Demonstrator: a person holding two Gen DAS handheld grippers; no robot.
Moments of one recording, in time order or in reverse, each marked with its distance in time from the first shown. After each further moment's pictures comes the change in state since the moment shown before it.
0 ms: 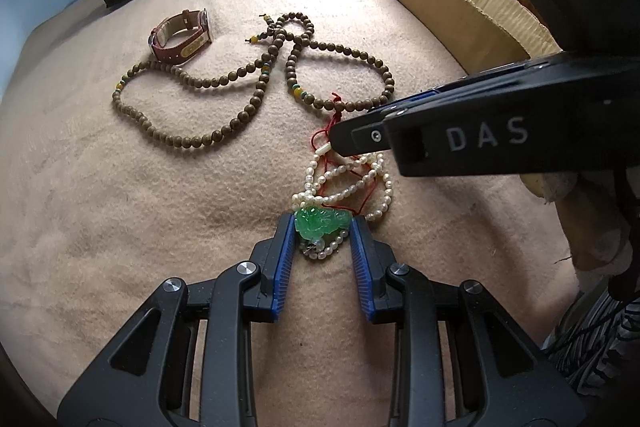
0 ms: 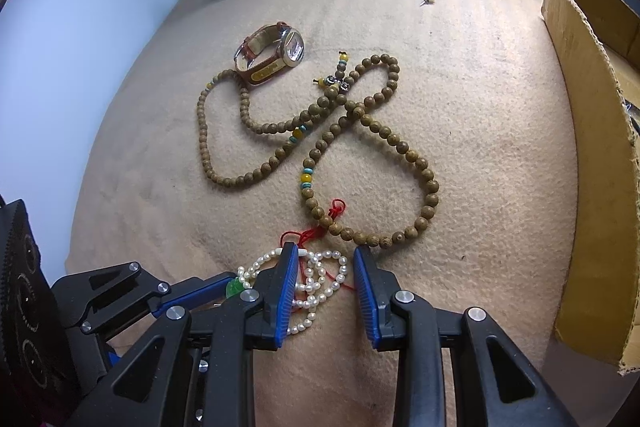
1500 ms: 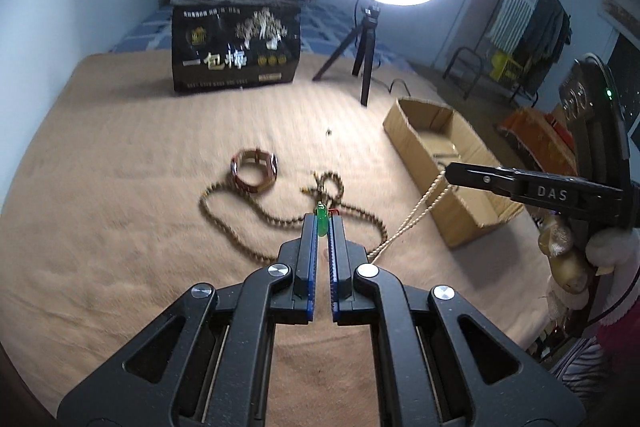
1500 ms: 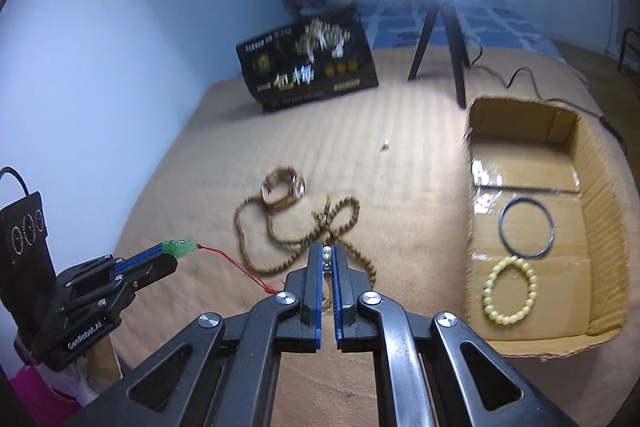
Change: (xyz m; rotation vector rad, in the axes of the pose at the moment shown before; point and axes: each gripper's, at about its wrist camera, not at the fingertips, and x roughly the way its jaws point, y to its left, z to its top) left arm -0.128 0.052 0.031 -0.170 -0.366 -0.048; right arm -0.140 -0.008 0.000 0.031 -0.377 0.002
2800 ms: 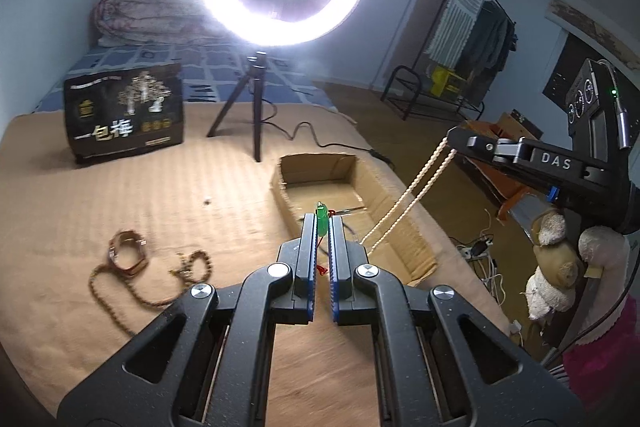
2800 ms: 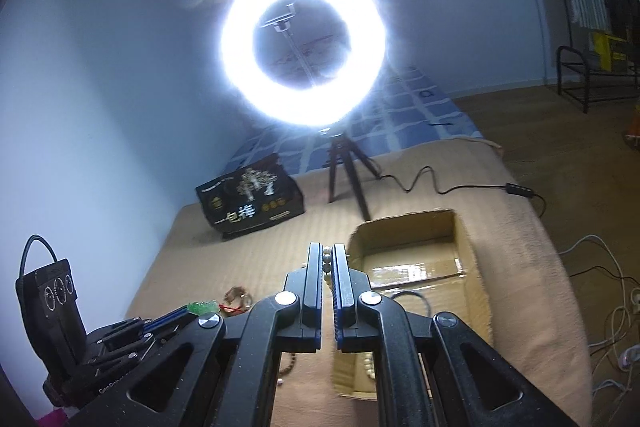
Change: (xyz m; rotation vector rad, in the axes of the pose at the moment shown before) left arm 0.027 -0.126 0.063 0.084 -0.075 -0.197; right arm -0.134 -0.088 0.041 0.133 -0.318 -0.118
